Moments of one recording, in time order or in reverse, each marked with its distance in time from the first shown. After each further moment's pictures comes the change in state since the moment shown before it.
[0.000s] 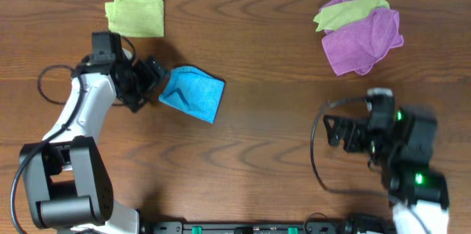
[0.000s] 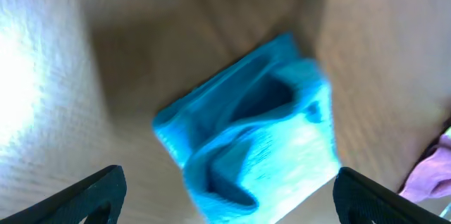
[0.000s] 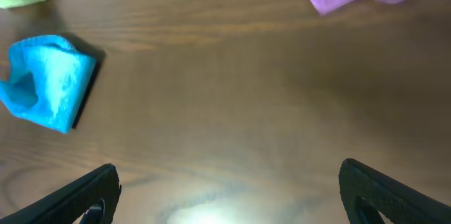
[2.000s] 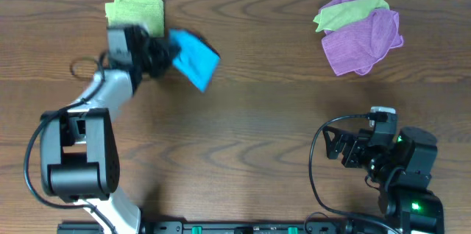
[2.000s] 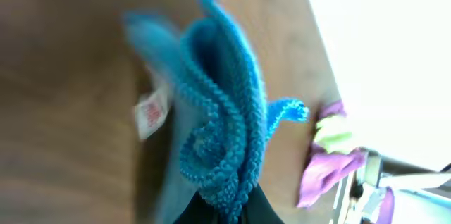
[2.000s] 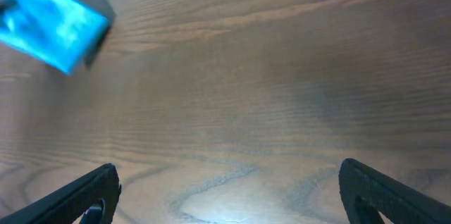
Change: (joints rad) left arm -0.066 0.162 0.043 0.636 0.183 -0.219; right arm -0.014 -0.164 -0.075 -0.032 -0.021 0.065
